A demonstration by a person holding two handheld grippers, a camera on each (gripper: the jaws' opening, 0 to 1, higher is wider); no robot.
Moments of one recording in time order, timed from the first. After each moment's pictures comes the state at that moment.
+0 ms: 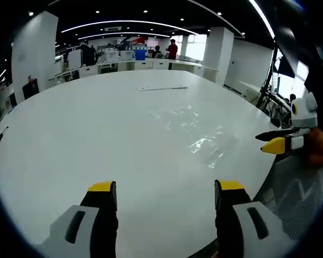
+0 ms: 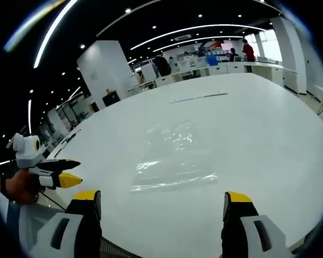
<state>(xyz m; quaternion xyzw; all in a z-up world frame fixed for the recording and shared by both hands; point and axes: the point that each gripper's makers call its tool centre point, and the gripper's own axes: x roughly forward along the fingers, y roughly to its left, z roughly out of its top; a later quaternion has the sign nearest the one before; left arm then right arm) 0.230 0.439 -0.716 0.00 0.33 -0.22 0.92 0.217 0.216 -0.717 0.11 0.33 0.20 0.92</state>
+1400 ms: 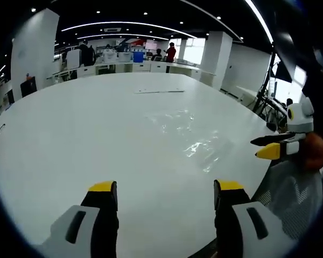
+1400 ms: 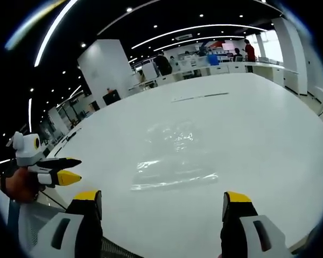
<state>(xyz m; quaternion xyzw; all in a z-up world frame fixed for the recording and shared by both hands) 0.233 0.434 -0.714 -0.02 0.32 -0.23 0.92 0.218 0.216 -0.723 0.11 0.33 0.20 0.91</state>
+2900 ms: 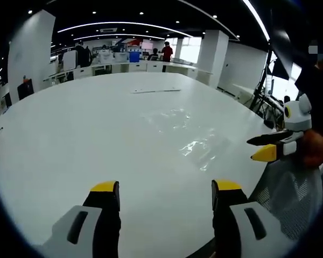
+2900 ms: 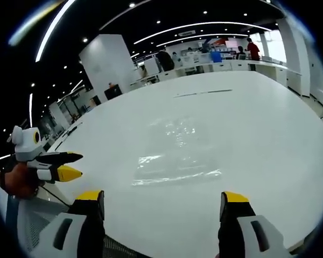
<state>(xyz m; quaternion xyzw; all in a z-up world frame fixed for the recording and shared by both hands) 0.230 0.428 -0.716 -0.01 0.32 -0.24 0.92 0.214 0.222 -0.729 0.09 0.34 0.21 0.91</state>
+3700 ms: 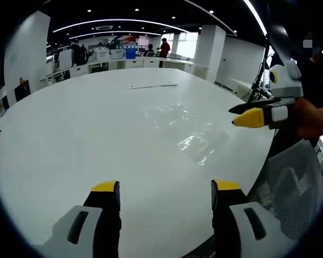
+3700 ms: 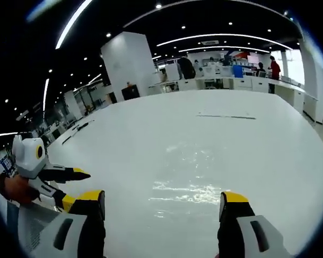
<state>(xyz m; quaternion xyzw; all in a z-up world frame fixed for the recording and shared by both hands) 0.225 0.423 -0.720 0.00 0.33 -0.25 0.91 0.284 0.268 -0.680 0.03 0.30 0.28 0.91</state>
